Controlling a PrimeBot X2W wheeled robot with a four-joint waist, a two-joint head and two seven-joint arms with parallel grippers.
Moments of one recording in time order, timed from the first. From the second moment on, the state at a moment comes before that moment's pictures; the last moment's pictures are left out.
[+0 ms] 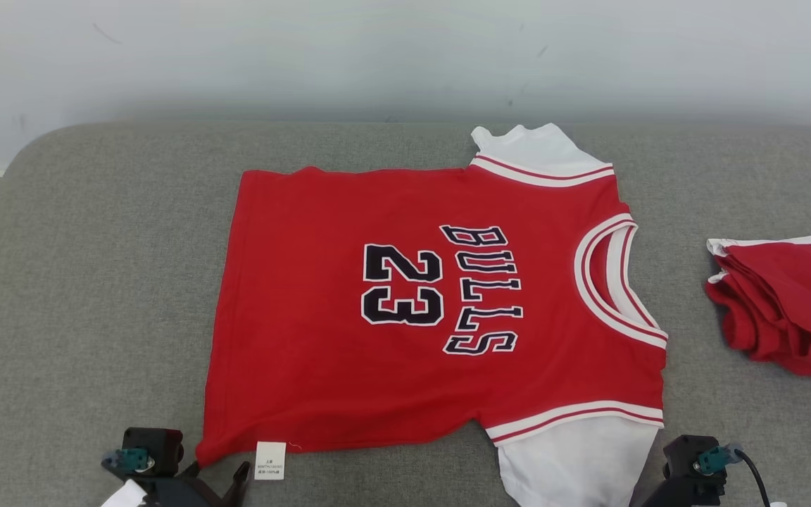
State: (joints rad) left arm -0.09 0.30 -0.40 0.22 -0.41 0.07 0.37; right arm 0.13 -0.06 0.08 0.08 0.34 -0.12 0.74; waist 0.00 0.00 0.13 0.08
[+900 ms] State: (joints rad) left arm -0.09 0.32 -0.39 0.21 -0.42 0.07 0.36; right arm 0.04 -0.09 0.06 0.32 0.41 0.01 0.64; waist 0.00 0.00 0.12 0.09
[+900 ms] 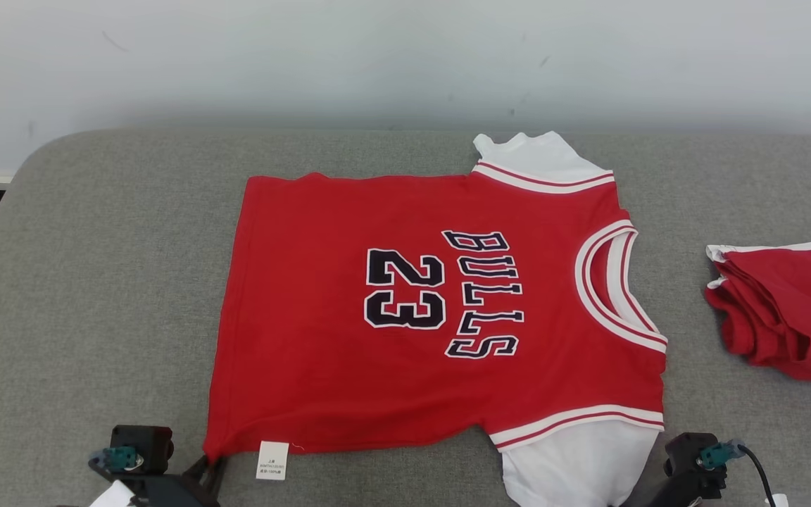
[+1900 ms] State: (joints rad) left arm -0.06 0.30 -0.36 0.11 -0.45 0.07 0.26; right arm 0.19 -0.05 0.03 -0.05 0.53 0.03 0.55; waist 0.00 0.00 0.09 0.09
